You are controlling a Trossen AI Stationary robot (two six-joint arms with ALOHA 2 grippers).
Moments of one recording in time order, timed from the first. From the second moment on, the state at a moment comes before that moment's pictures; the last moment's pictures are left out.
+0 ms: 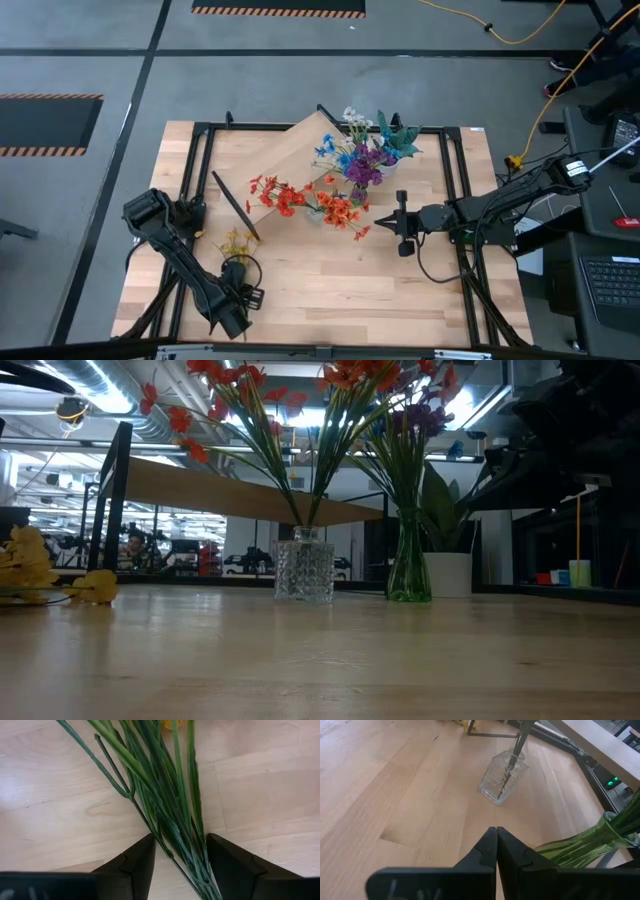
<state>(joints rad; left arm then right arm) -0.88 1.88 1.10 -0.93 -0.21 -2.27 0.28 1.00 0.24 0.31 0.34 -0.25</state>
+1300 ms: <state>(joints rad) -0.87 1.88 1.10 -0.90 -0.28 -2.24 0.28 0.99 0.24 0.31 0.34 -0.26</state>
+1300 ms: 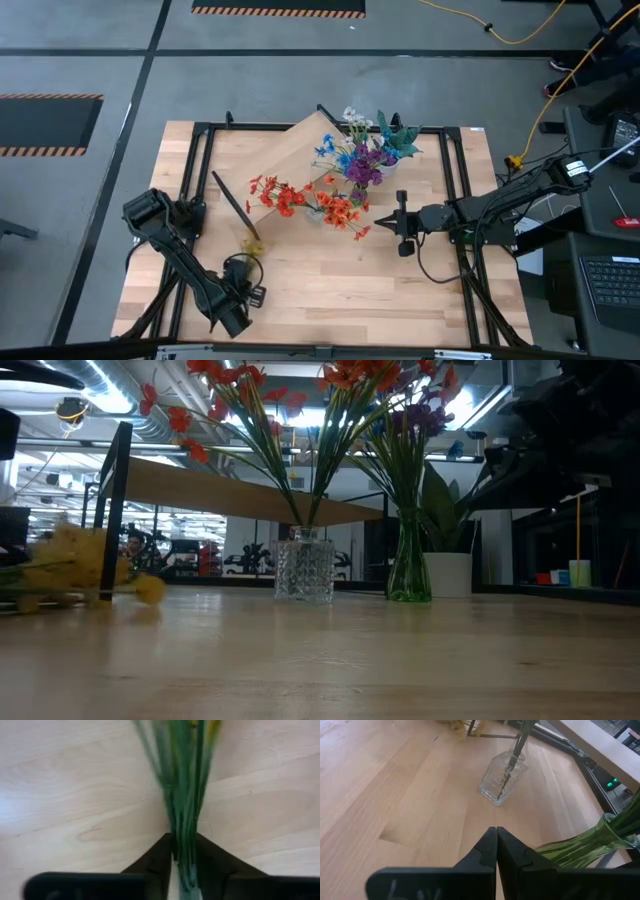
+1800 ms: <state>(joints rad) -0.88 1.89 1.17 -0.83 -0.35 -2.15 0.28 0.99 0.24 0.32 0.34 -0.27</state>
